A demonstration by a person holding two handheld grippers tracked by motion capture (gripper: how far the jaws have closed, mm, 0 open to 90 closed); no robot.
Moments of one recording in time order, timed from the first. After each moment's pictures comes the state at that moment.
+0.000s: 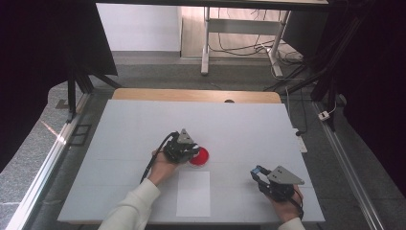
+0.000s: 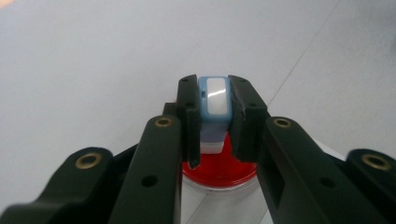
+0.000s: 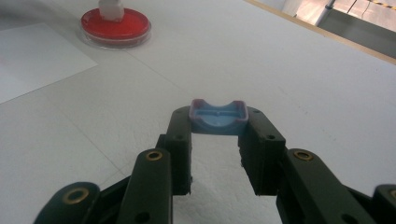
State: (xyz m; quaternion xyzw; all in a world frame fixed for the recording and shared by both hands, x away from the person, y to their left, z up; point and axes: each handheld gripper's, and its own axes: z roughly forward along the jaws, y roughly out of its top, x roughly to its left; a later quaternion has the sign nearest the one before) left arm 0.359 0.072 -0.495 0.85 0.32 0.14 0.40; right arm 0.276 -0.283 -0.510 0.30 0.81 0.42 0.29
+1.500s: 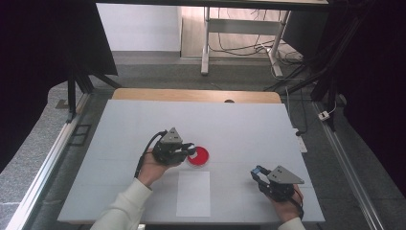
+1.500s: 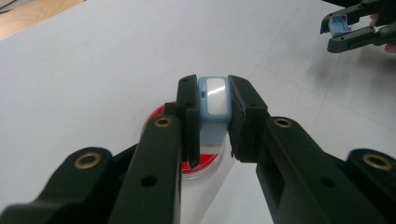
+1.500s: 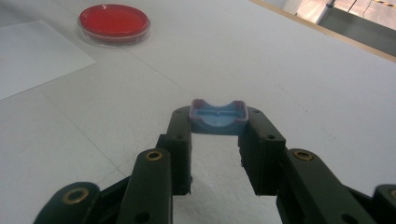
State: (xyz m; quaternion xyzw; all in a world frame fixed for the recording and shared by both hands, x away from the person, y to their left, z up) left arm 0.330 0.096 -0.464 0.84 0.29 0.11 0.45; right arm 0.277 -0.283 -0.511 0.30 0.81 0.42 0.28
